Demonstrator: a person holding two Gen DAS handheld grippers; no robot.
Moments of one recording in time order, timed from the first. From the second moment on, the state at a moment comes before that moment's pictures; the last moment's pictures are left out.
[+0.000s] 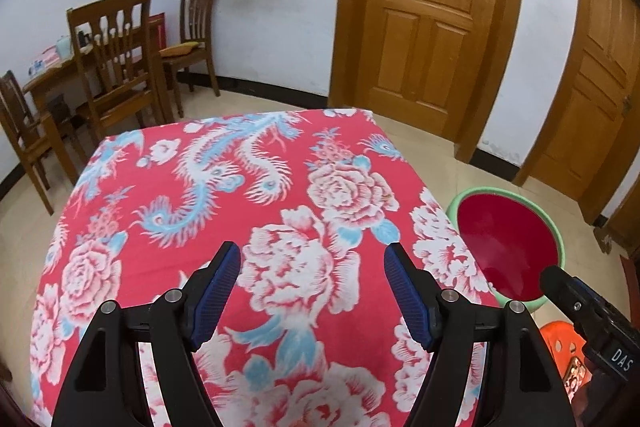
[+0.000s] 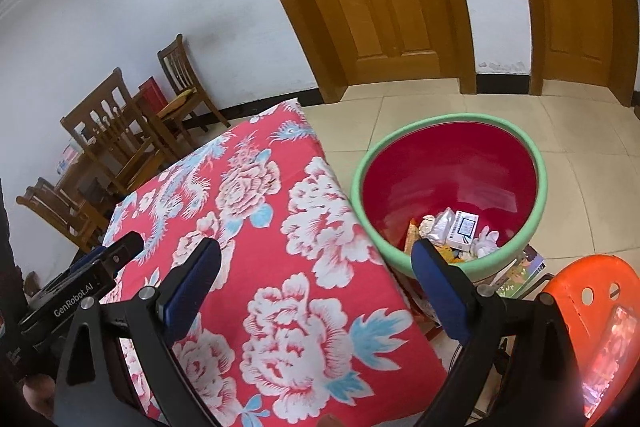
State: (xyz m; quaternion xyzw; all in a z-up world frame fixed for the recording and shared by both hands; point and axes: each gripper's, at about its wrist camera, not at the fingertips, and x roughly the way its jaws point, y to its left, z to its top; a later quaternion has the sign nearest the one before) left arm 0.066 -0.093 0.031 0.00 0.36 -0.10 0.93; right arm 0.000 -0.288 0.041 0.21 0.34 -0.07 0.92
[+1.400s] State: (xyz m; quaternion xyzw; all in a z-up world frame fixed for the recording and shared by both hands) left arm 0.047 -0.057 0.042 -0.03 0.34 -0.08 0.94; right arm -0.008 -0.259 0.055 0.18 0.33 -0.05 0.92
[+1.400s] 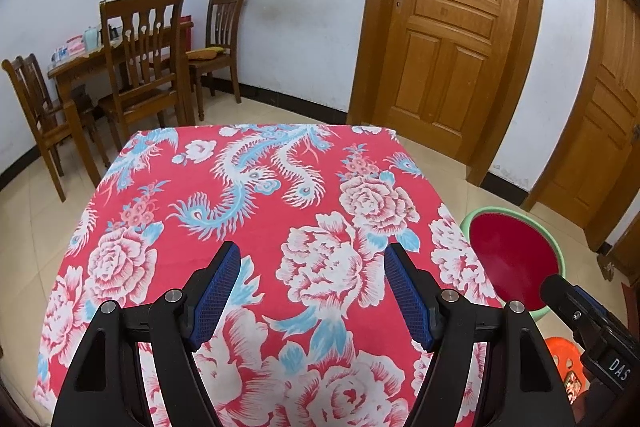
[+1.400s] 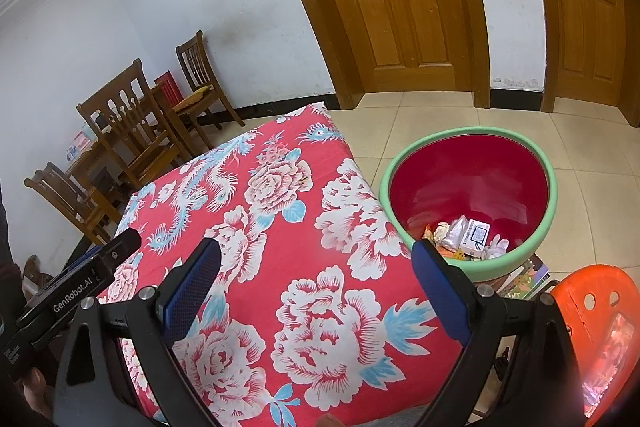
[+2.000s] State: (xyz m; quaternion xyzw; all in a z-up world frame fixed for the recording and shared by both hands) left arm 0.046 -0.058 0.042 -0.03 0.34 -0.08 0.94; right arm -0.008 -0.260 0.054 0.18 0.33 -0.05 0.92
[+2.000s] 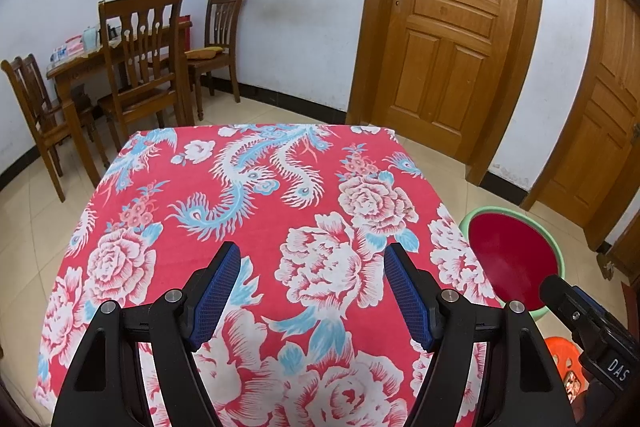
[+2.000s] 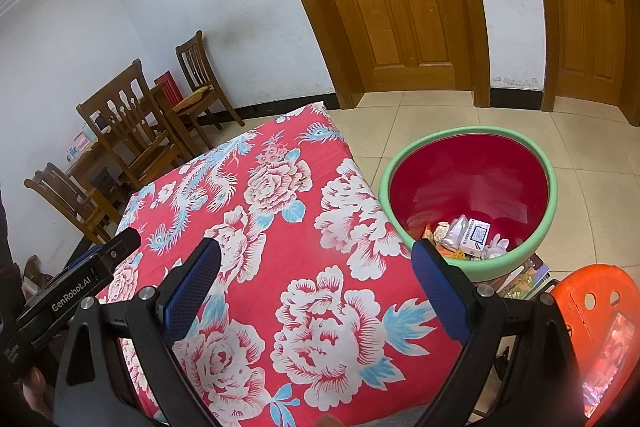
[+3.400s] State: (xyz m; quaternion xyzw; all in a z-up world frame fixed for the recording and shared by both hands) left arm 0.047 -0.059 0.041 -0.03 0.35 -0.08 0.93; right arm -0.008 -0.258 0.055 0.19 0.33 -0.05 0.92
